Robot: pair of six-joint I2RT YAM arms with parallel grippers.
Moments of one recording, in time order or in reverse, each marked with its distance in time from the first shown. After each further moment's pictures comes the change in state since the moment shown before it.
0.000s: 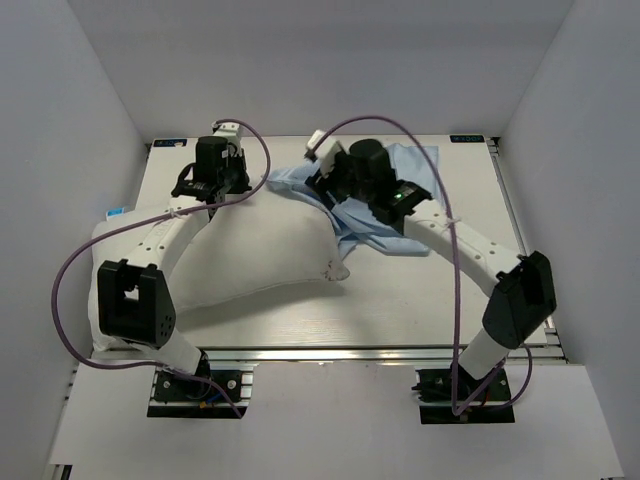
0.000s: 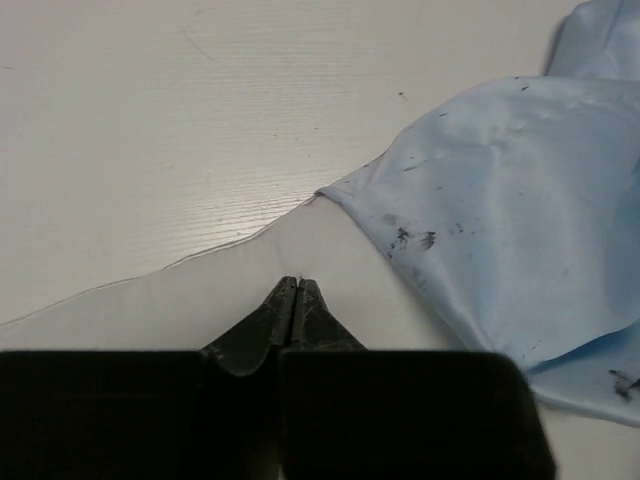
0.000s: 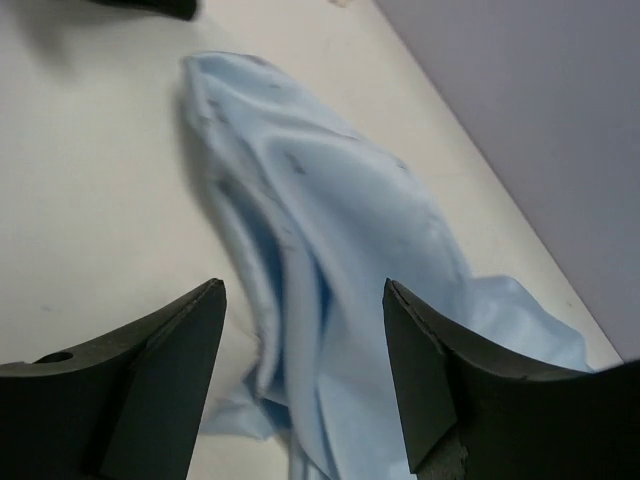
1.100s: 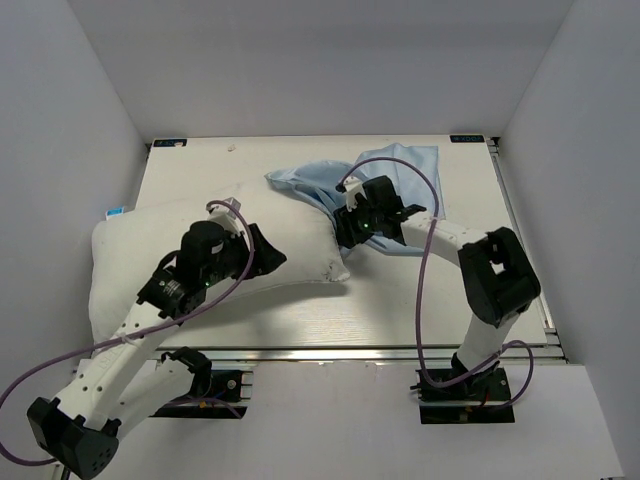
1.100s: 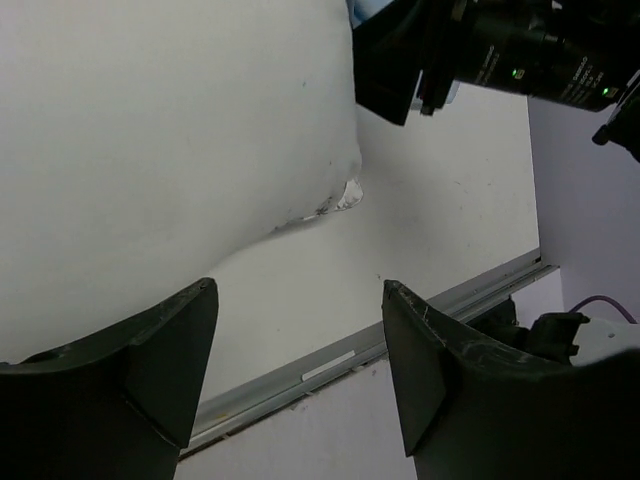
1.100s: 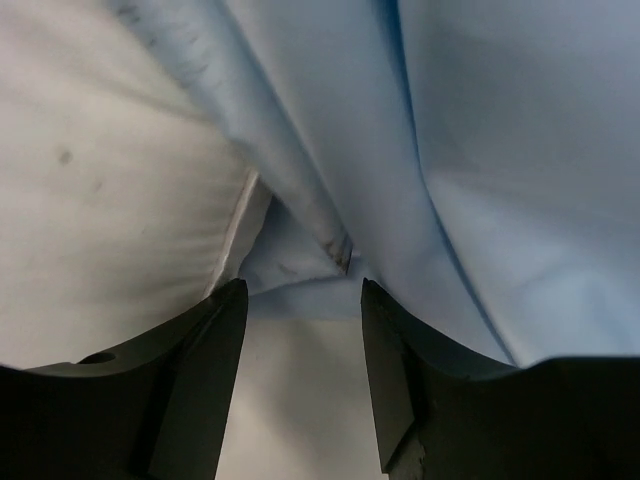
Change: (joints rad) left arm -0.299 -0.740 -0.453 -0.268 0.123 -0.514; right arm -0.206 0.095 -0.340 0.045 -0.235 0.352
